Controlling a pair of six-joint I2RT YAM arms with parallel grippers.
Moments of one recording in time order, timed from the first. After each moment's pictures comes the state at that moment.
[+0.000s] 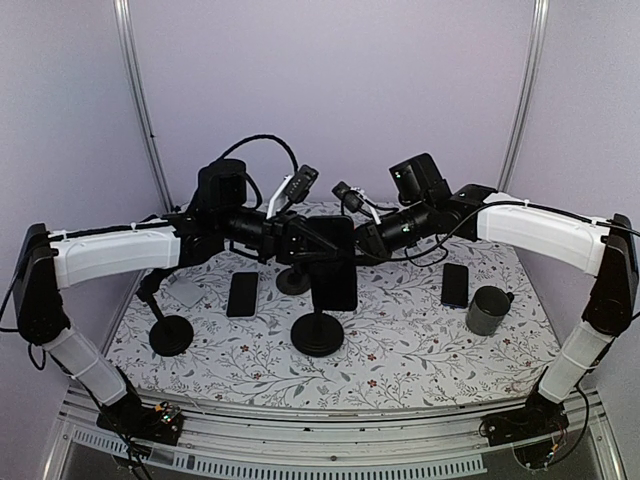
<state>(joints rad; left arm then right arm) -0.75 1.57 1.16 0.29 1.13 -0.33 0.77 1.67 1.43 -0.42 -0.75 0.12</state>
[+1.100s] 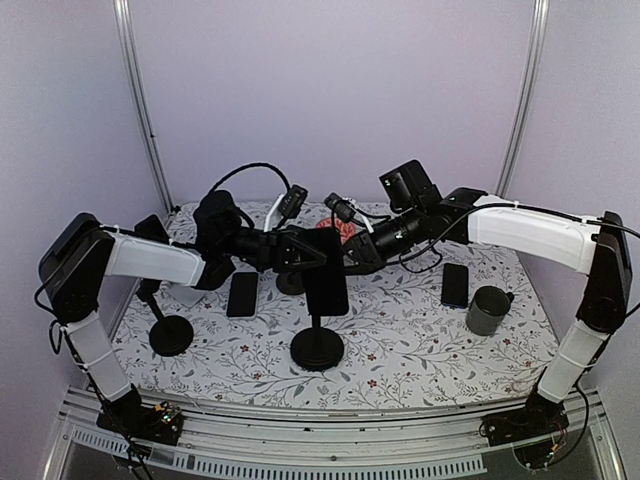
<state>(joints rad) -0.66 1.77 0.98 1.01 1.22 -0.76 0.79 1.71 1.44 -0.45 -0.78 0.12</state>
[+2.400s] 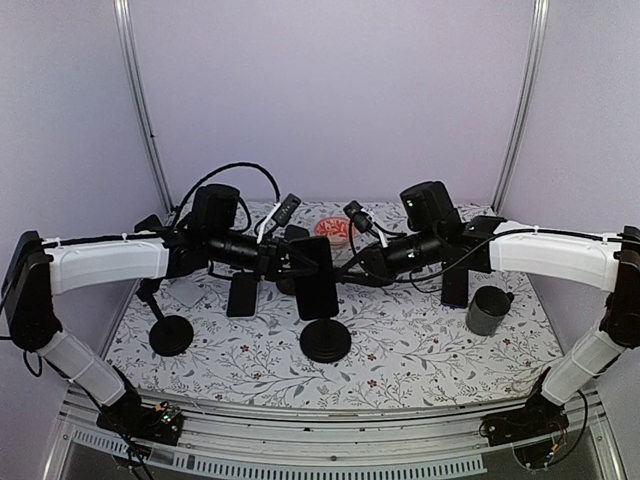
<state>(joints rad) -0.66 1.52 1.01 0.06 0.89 -0.20 0.79 1.55 1.17 -0.20 -0.58 0.22</state>
